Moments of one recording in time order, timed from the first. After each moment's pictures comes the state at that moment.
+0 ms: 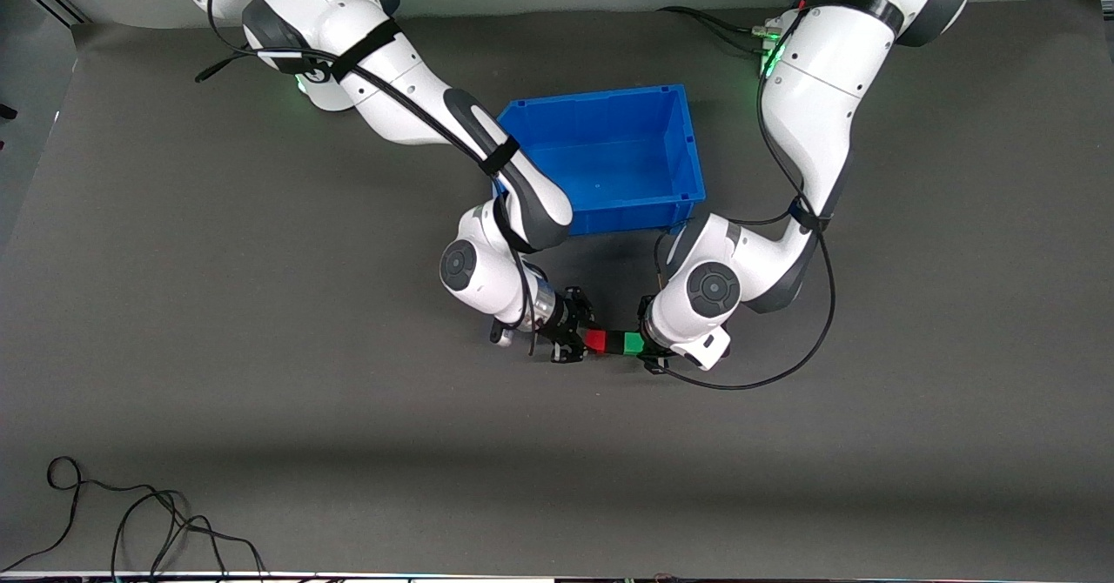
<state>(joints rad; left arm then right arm) -0.42 0.81 -0.13 -1.53 -0.10 2.41 -2.10 0.72 0.97 -0.04 -1.34 0.80 2.65 1.83</state>
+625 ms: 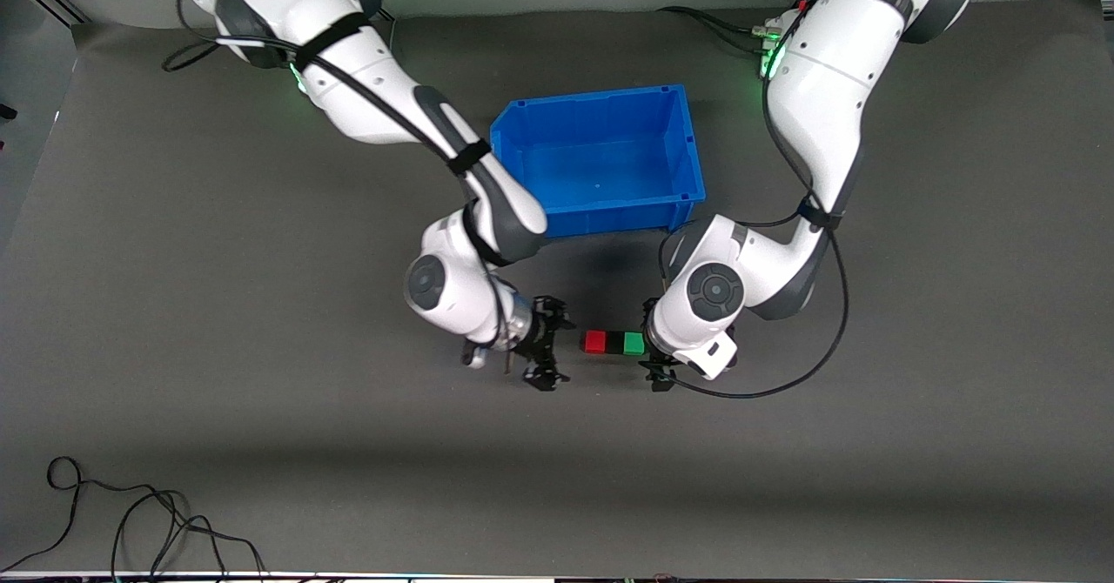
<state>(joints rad) -0.41 0.77 -0.11 -1.42 -0.02 2.24 -2.09 0.62 0.88 -0.07 -1.30 0.61 2.40 1.83</state>
